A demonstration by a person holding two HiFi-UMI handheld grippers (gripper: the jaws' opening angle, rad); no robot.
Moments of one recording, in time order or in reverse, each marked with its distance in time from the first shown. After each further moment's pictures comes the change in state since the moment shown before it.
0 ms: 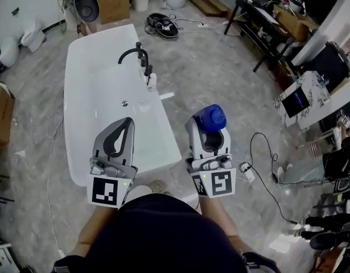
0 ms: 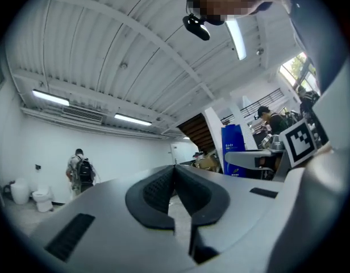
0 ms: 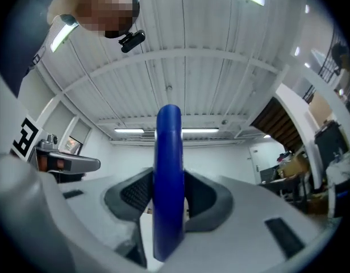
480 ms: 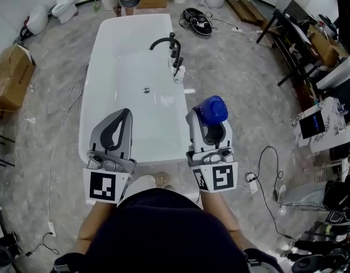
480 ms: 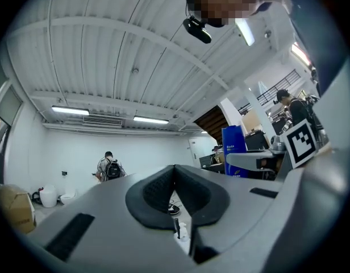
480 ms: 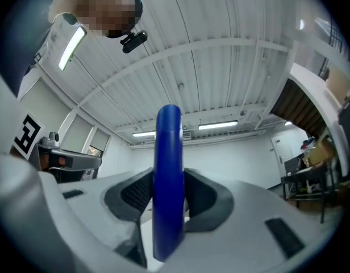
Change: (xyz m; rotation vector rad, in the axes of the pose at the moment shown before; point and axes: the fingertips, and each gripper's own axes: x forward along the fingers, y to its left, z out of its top) left arm -0.064 0.067 0.002 0.042 0.052 0.221; right arm 0.042 0.084 -0.016 0.061 0.002 0.216
